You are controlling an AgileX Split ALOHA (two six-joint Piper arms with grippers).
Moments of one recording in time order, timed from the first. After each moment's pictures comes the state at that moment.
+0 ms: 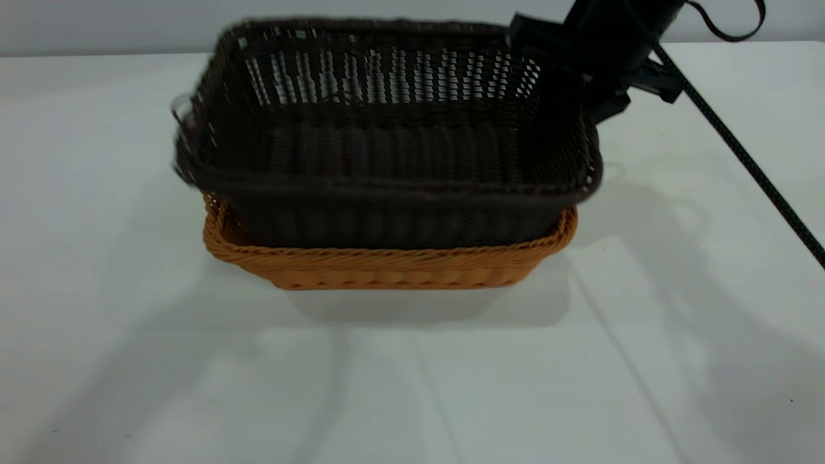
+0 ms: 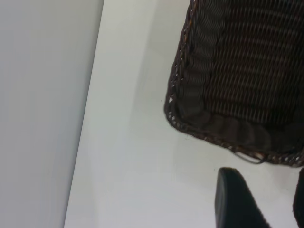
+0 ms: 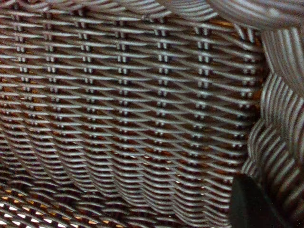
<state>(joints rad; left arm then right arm) -0.55 1.59 -1.74 0.06 1.16 0.85 0.27 2.26 -1.50 0.56 0.86 -0.18</state>
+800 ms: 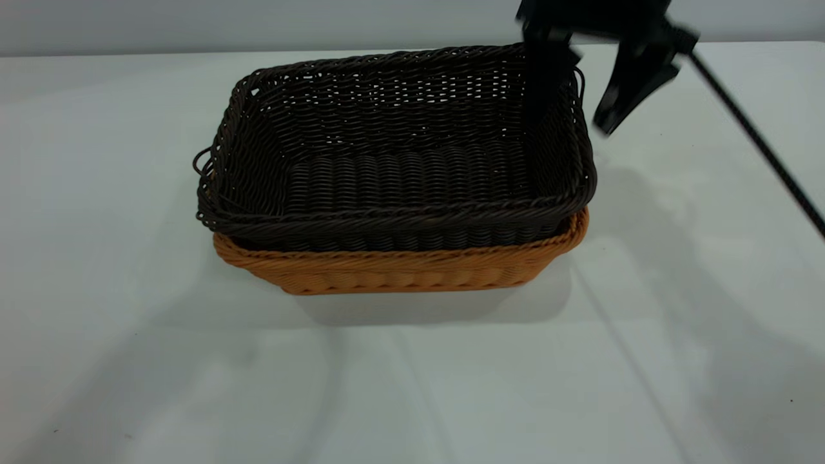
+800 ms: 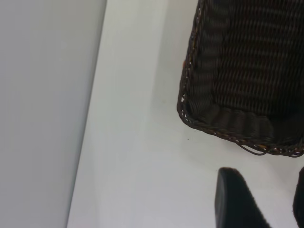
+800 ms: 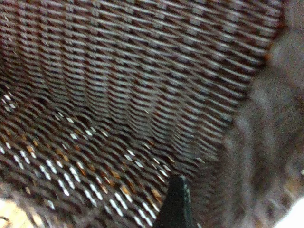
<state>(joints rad) -0.55 1.56 -1.74 0.06 1.17 0.85 0.28 2.25 -1.67 0.39 1.13 -0.22</state>
